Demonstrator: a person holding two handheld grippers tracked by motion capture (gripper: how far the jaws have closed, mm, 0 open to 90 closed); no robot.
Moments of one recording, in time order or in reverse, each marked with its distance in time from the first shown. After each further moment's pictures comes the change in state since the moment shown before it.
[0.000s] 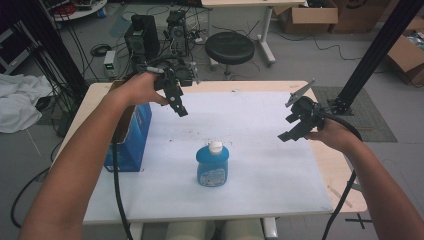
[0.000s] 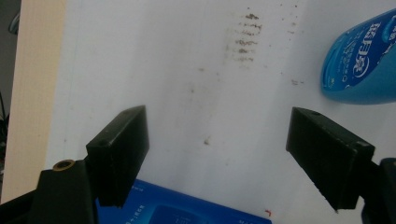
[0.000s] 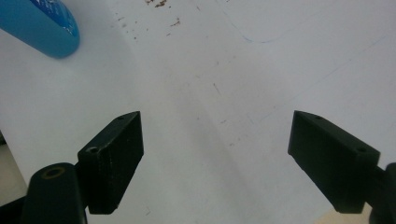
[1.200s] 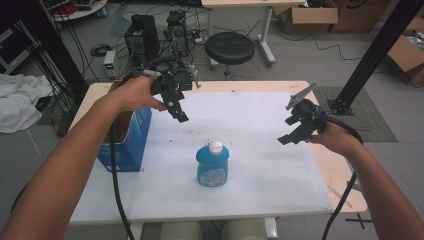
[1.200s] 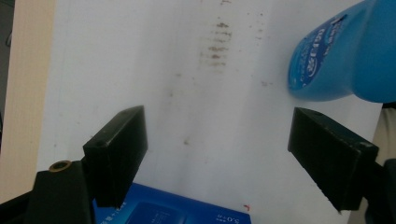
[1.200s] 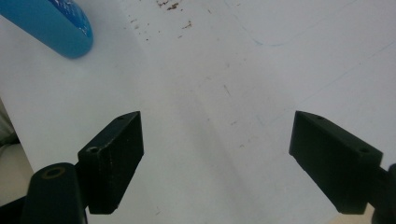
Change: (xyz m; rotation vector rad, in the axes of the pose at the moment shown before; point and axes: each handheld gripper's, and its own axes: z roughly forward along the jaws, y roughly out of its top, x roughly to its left) left arm -0.034 -0.002 -0.023 -0.033 -0.010 0.042; right arm 0.010 -0.003 -0.002 -0.018 0.014 -0.011
